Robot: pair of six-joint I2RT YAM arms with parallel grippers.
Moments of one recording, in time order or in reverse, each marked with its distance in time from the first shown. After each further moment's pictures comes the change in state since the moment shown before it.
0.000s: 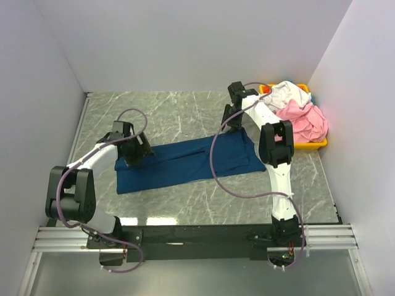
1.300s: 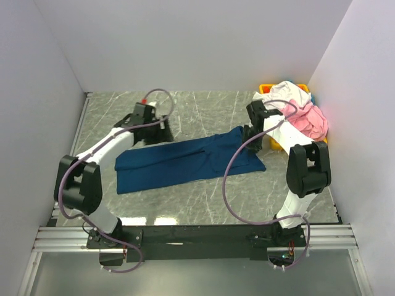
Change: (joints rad) left arm -0.197 0.099 0.296 -0.044 -0.045 0.157; right arm -0.042 -0.580 -0.689 0.081 0.026 -0.040
